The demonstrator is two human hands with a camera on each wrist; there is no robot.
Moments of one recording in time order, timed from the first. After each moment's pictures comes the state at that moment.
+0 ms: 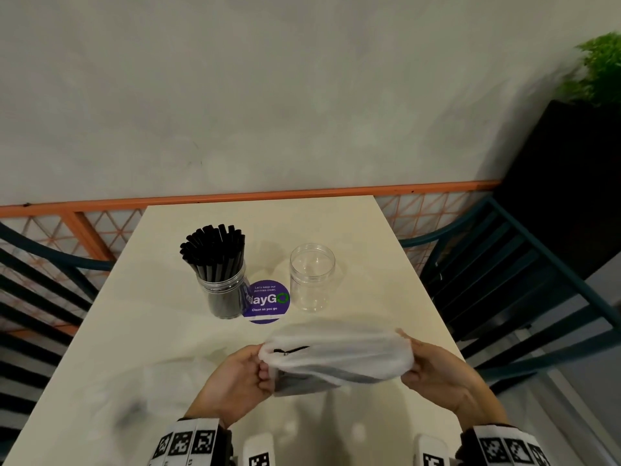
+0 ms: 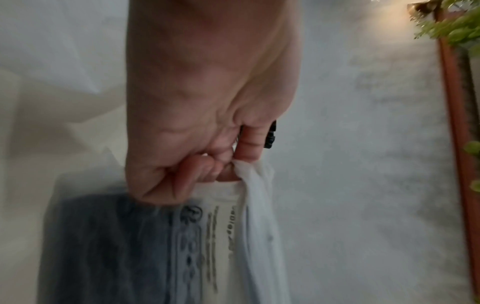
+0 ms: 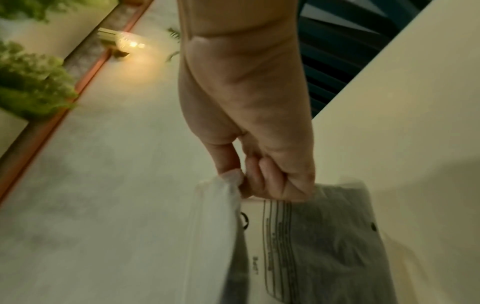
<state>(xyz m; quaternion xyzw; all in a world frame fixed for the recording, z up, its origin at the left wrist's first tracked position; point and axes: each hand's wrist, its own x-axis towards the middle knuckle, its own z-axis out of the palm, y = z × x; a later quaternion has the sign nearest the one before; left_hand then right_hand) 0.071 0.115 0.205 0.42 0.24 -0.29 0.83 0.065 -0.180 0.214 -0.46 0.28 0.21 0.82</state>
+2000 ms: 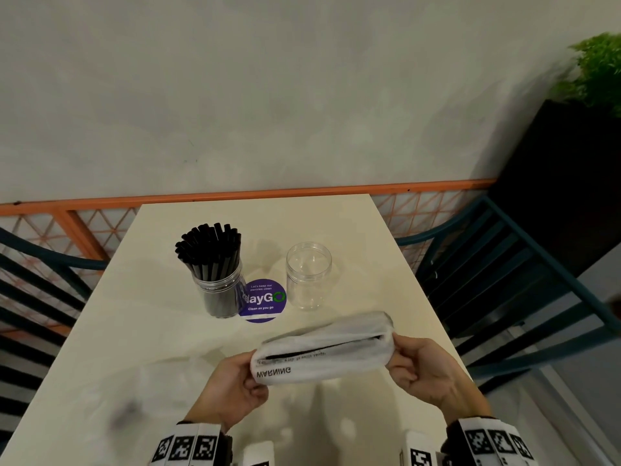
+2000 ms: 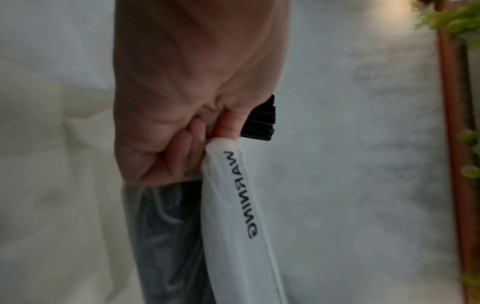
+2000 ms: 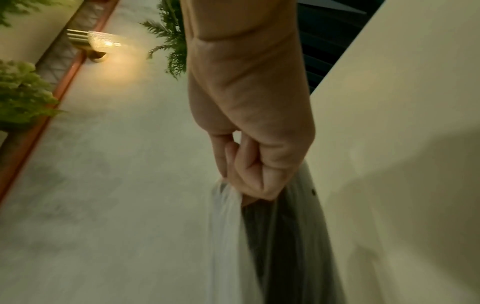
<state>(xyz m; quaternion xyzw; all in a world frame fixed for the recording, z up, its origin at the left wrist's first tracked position) 0.070 0.115 0.192 0.43 0.29 -0.26 0.82 0.069 -0.170 0.212 -0.34 0.32 0.24 0.85</state>
